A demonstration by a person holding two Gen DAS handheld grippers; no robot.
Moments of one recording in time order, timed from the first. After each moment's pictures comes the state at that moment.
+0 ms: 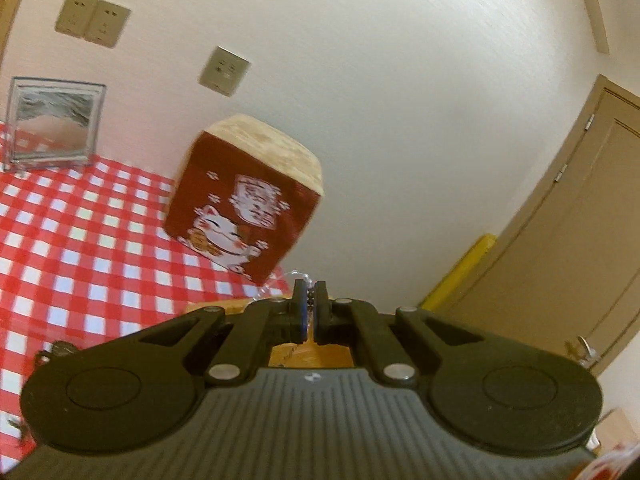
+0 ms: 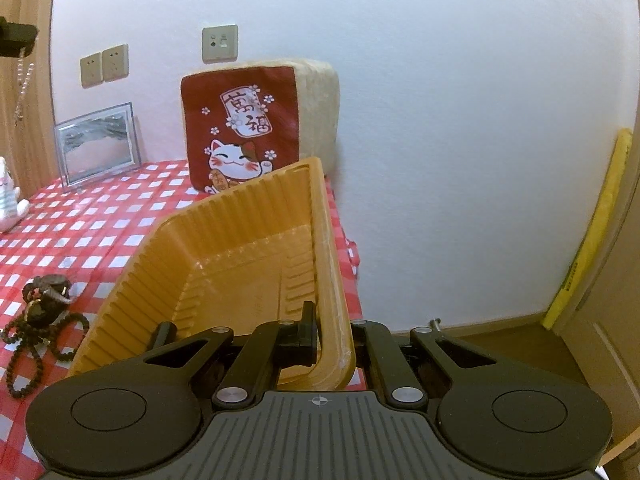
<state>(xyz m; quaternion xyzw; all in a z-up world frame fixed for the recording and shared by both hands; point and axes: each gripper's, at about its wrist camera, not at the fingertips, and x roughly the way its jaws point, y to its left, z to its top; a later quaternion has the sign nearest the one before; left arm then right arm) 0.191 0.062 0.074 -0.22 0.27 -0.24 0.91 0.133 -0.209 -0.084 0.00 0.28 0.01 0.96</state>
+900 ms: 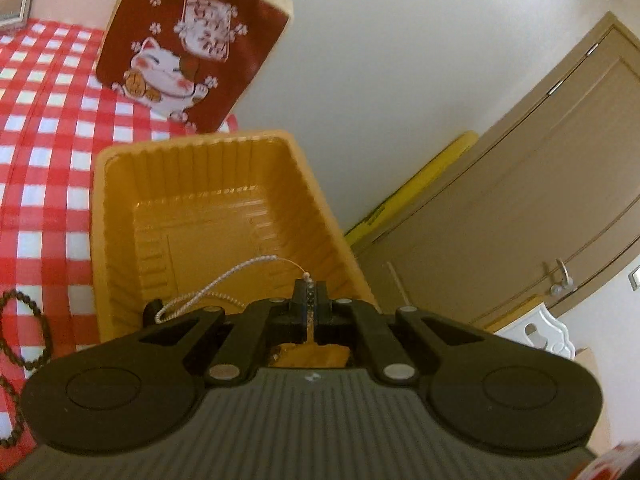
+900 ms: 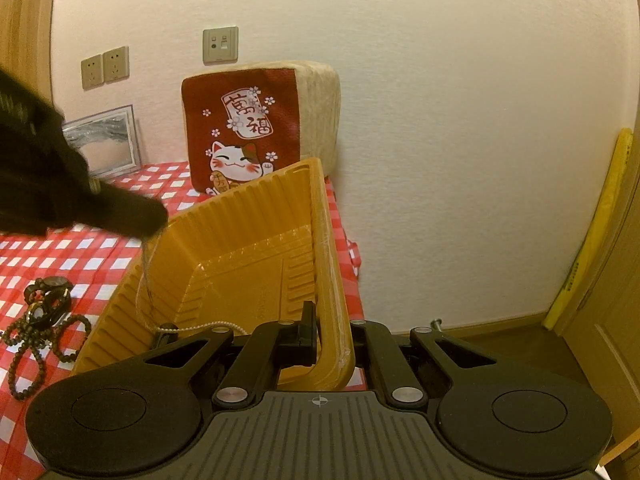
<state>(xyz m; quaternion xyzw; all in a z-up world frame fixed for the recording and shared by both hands) 0.217 -0.019 -0.031 -0.20 0.42 -0.31 0.83 0.133 -0.207 -0.082 0.00 0.28 0.01 0.96</state>
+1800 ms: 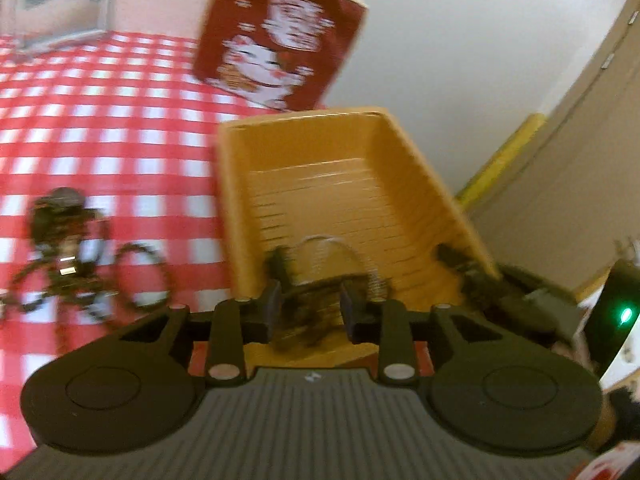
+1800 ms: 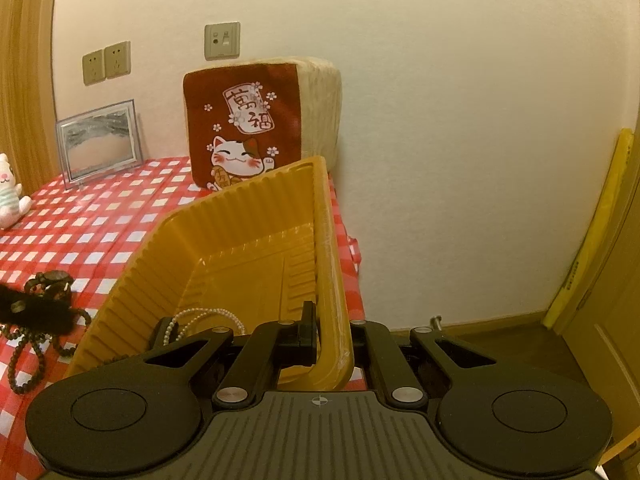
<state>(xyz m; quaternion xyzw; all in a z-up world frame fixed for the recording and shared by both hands) 0.161 0.030 -0.053 -0.13 0.43 -0.19 0.87 0.132 -0.207 -0.085 0.00 0.29 0.01 0.96</state>
